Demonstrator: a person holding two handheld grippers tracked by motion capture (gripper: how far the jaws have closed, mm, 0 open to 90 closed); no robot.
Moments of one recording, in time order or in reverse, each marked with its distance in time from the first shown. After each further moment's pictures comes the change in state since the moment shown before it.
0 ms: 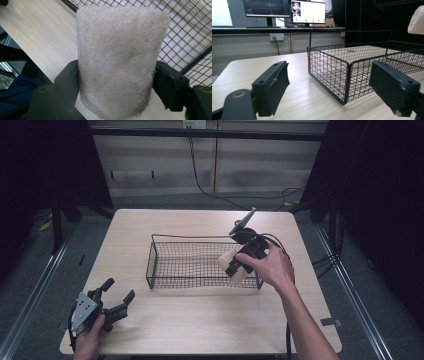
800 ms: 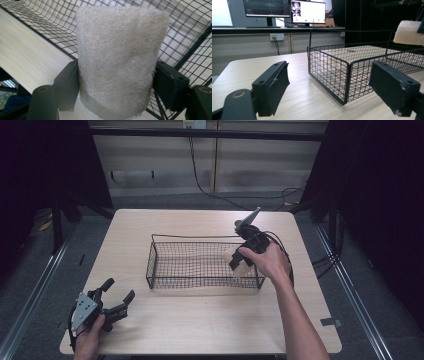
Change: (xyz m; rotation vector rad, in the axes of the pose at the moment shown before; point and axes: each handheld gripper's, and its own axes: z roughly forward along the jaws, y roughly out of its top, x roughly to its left) left arm 0.000 0.000 0.000 0.000 0.000 0.000; right arm -0.045 0.013 0.024 -0.004 -0.016 0.145
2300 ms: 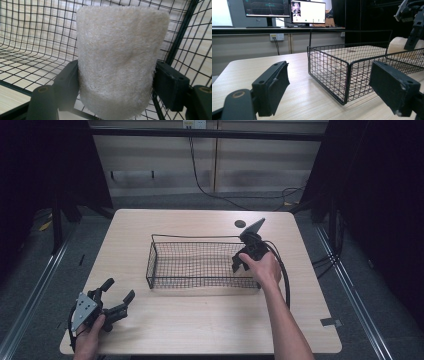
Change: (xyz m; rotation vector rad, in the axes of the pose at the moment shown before) left arm 0.000 0.000 0.000 0.000 0.000 -0.001; right arm -0.022 -0.002 0.040 -0.003 -0.097 0.282
